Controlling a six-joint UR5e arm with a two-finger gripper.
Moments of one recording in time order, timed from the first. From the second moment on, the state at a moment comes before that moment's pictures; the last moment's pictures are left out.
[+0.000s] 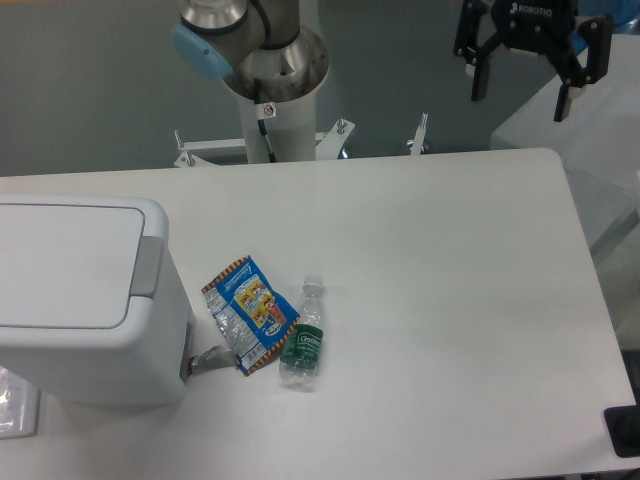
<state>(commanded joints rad) 2.88 -1.60 -1.33 -1.43 1.21 1.51</state>
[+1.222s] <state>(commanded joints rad) 2.77 -1.59 -1.34 -1.39 1.18 1.25</state>
